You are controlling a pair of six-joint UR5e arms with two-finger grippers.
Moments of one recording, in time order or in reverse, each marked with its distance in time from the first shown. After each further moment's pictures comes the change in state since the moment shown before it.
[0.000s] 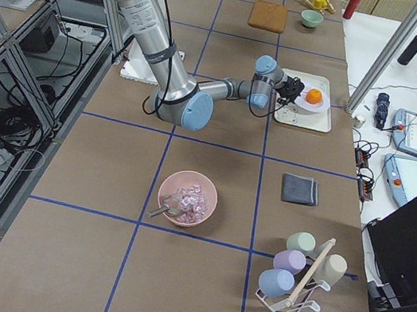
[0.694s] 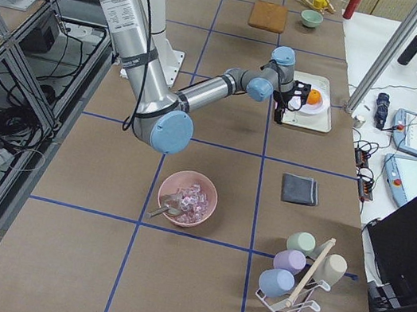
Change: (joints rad) left arm 0.000 0.002 0.001 0.000 0.000 0.001; right arm 0.236 -0.275 0.506 -0.707 0.424 -0.783
